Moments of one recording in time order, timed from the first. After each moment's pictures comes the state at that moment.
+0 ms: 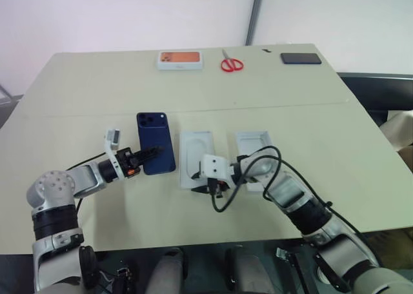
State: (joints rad) left arm -0.47 0.46 0.49 0.19 -0.97 1.37 -0.64; right arm -0.60 -0.35 0.52 0.05 -0.07 0.37 1.04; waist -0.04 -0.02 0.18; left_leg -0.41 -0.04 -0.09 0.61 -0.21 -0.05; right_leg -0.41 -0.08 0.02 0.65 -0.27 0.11
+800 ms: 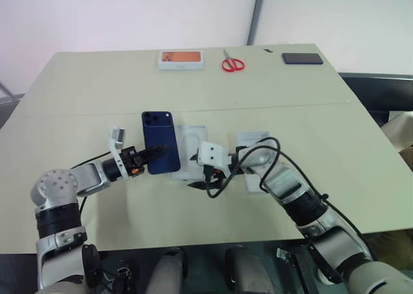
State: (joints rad) left arm -0.47 0.44 0.48 0.18 -1.03 1.39 -0.58; right arm -0.65 -0.37 0.45 0.01 -0.02 0.45 1.03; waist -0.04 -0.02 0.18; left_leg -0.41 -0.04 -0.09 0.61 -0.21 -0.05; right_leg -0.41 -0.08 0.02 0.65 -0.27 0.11
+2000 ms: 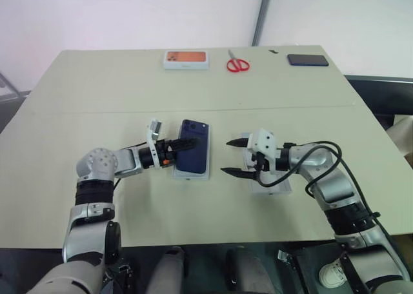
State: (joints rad) left arm -0.68 0.36 0.25 0.42 -0.89 1.31 -0.69; right arm -0.47 -0.55 0.19 0.01 0.17 0.23 1.06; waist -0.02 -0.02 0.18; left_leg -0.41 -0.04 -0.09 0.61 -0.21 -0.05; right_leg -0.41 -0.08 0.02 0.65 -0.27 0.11
